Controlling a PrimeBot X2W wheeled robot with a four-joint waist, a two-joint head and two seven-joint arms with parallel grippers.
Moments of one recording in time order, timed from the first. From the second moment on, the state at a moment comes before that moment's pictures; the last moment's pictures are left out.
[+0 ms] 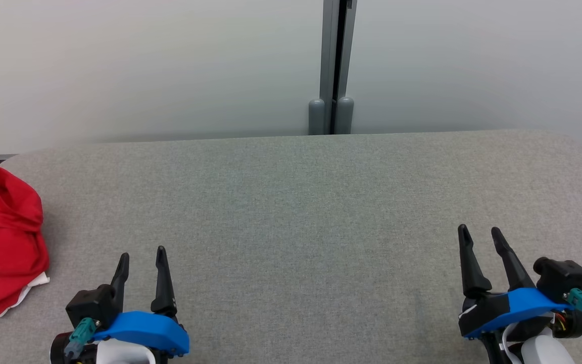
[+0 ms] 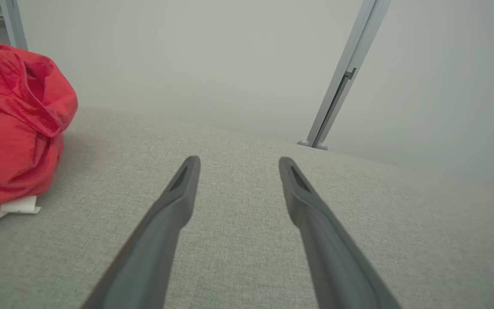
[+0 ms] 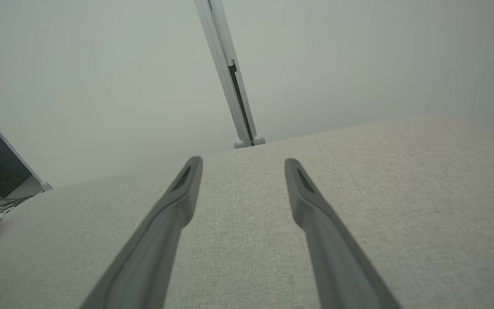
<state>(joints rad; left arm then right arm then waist) -0.11 0.05 -0.05 0.40 -0.30 -0.04 -0.20 -0.17 -0.05 -0.03 0.38 0.32 0.13 -0.20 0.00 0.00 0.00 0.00</state>
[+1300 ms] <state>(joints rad) -0.10 0.05 -0.09 0.43 -0.13 0.00 -0.26 -0.18 -0.05 -0.06 0.43 0.05 0.13 -0.26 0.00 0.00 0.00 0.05</state>
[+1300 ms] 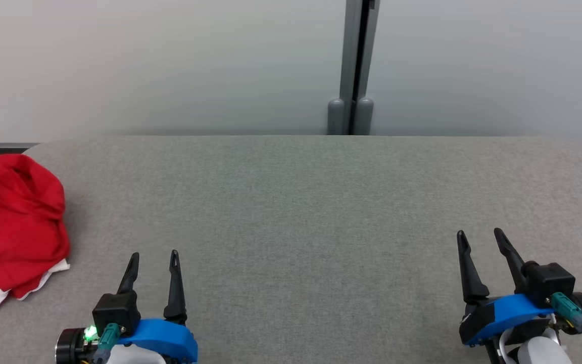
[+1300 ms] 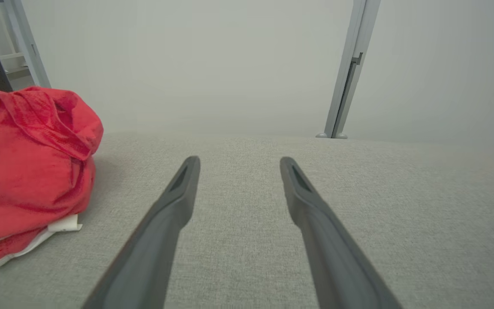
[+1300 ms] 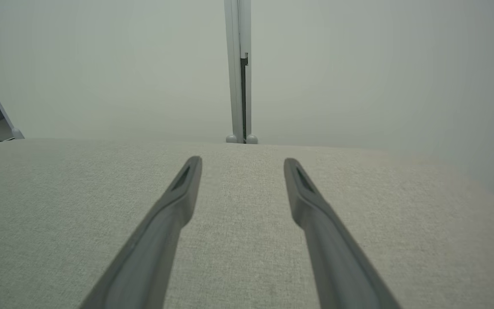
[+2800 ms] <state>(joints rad) -0.14 0.05 0.05 0.45 -0.15 0.02 -0.26 -0.22 -0.08 0.10 0.44 0.04 0.13 -0.26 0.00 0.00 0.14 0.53</state>
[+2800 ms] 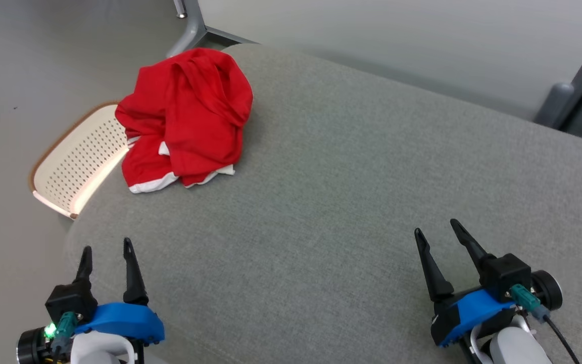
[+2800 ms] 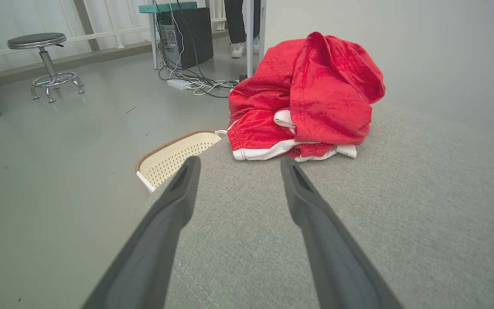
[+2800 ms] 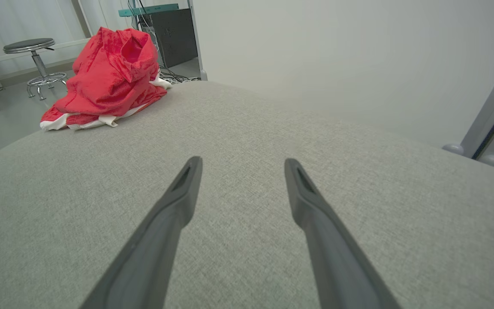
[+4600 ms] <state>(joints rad) -0.83 0.22 0.13 0.75 -0.07 -0.03 -0.26 -0.34 -0.17 0.26 0.24 0.12 0.13 -0.26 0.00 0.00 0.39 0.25</state>
